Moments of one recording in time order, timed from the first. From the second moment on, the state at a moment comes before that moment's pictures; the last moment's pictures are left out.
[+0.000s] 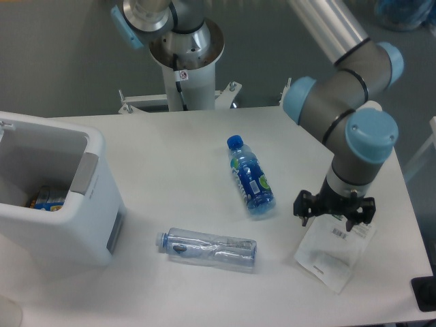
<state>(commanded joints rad) 2.66 -2.20 -1.33 -1.10 1.51 0.78</state>
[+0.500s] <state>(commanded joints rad) 2.62 -2.26 -1.34 -1.08 1.55 0.72</state>
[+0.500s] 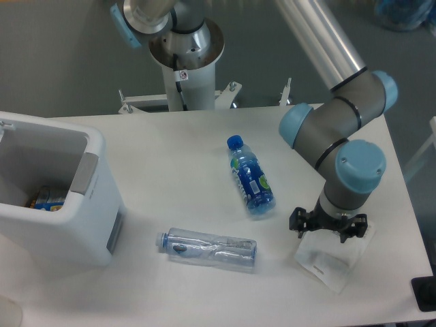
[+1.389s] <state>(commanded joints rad) 2.56 -2.32 -1.31 -1.06 1.64 0.62</state>
